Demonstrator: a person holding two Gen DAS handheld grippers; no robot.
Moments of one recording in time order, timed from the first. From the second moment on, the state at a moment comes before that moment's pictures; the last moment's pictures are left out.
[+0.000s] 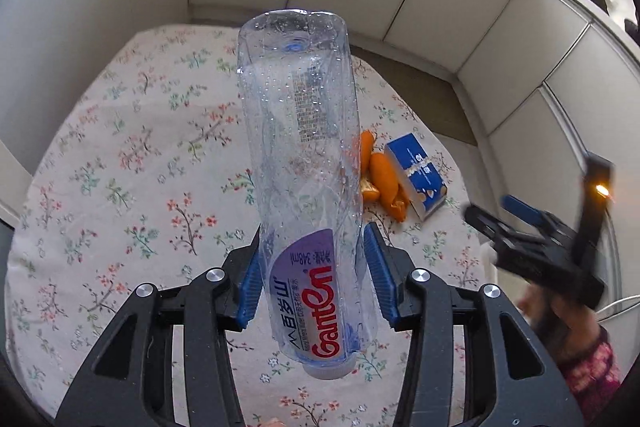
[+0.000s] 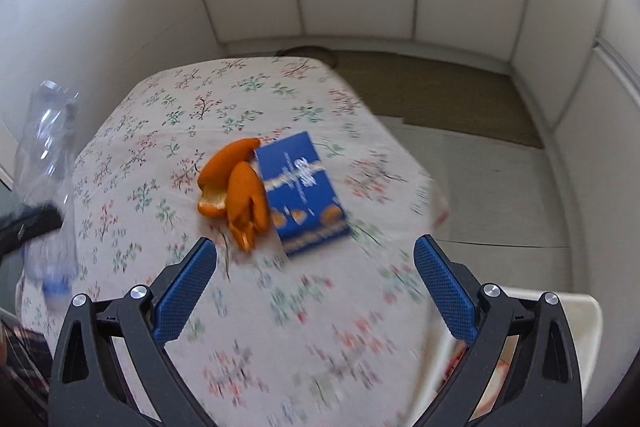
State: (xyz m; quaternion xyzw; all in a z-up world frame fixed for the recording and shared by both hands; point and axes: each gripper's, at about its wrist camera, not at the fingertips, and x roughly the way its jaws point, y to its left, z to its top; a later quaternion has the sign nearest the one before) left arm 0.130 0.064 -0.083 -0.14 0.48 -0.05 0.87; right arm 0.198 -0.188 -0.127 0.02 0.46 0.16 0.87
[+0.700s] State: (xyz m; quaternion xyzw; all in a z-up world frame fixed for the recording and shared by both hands) left arm 0.146 0.090 -0.082 -0.17 0.48 -0.04 0.86; right arm 0.268 -0.150 -0.181 0.03 0.51 0.20 0.84
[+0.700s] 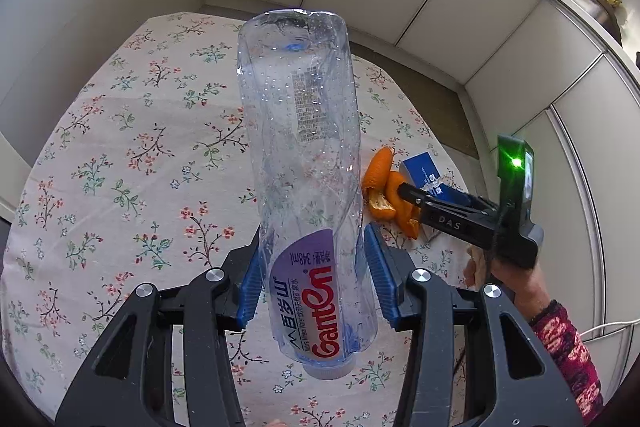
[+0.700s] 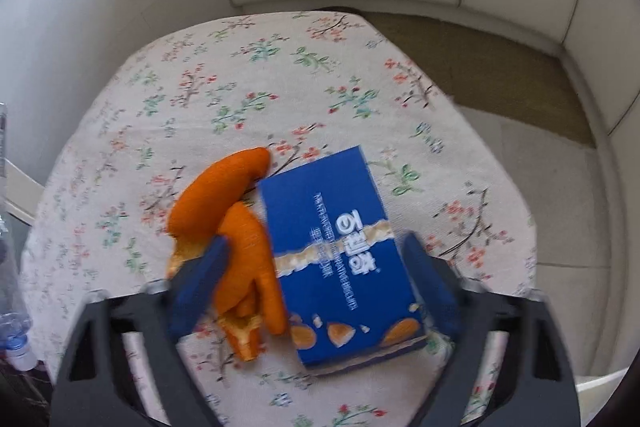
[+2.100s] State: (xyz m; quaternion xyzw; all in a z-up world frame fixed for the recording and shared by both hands) left arm 0.097 0.081 -0.022 -0.18 0.40 -0.02 0.90; right arm 0.108 -0.171 -0.030 0.07 0.36 0.16 0.92
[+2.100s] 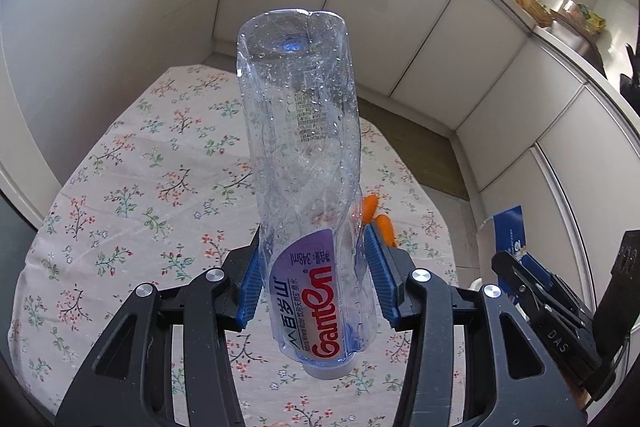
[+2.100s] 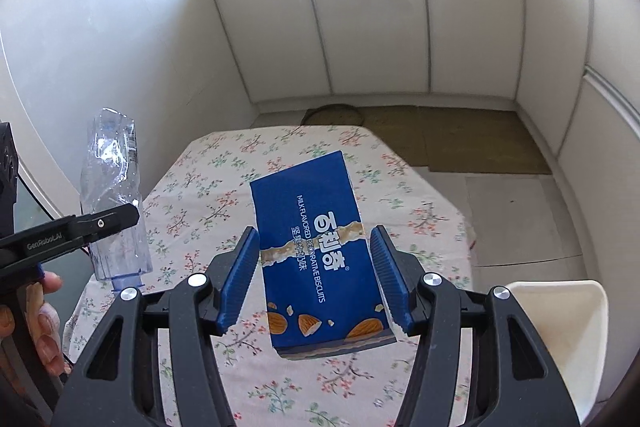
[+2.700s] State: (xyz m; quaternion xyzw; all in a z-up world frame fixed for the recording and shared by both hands) left arm 0.094 0.013 -0.027 -0.12 0.40 -0.06 0.91; right arm 0.054 -0.282 -0.036 0.08 0.35 0.01 0.93
